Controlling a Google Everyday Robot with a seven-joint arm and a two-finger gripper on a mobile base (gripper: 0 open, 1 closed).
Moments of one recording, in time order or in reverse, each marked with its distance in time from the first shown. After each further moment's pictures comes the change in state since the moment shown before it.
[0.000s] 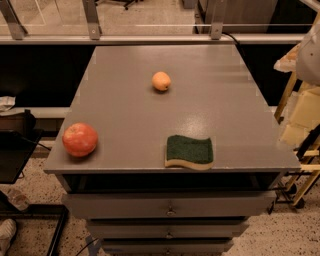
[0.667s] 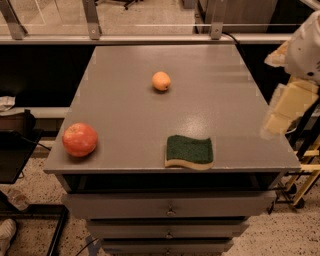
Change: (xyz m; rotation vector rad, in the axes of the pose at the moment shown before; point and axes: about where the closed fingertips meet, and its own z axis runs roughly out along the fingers) arm -0.017 -0.021 0.013 0.023 -0.079 0.022
